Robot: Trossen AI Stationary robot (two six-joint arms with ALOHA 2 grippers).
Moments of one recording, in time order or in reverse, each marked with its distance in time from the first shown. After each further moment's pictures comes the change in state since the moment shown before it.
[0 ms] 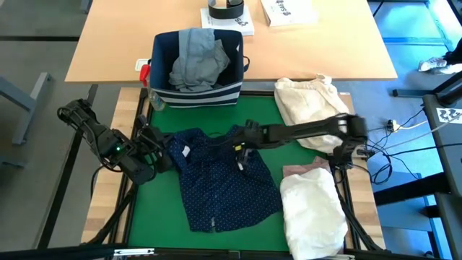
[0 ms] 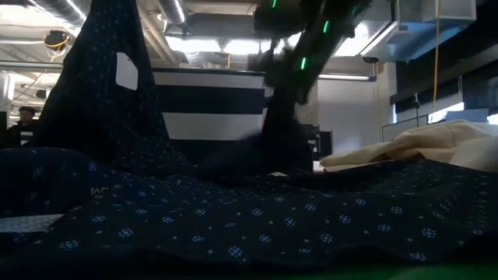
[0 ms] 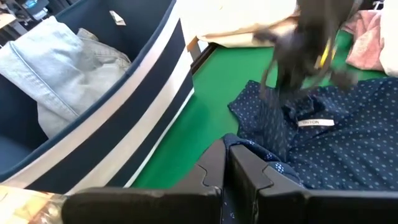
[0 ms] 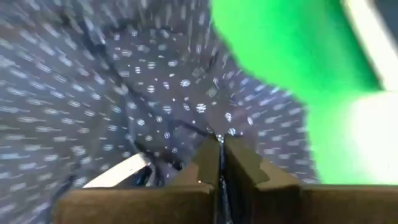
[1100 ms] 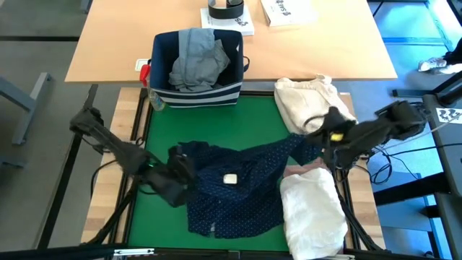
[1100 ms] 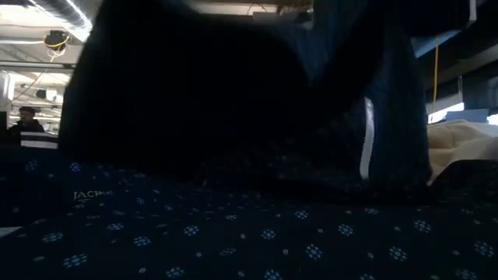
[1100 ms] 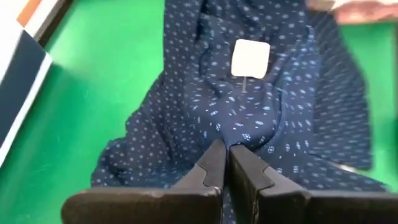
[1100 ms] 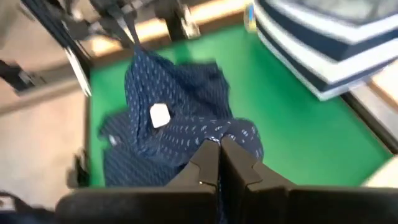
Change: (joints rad) left arm 0.053 0.237 0.000 0.448 0.445 0.283; right arm 0.498 -0.626 0.502 -0.853 0.221 0.546
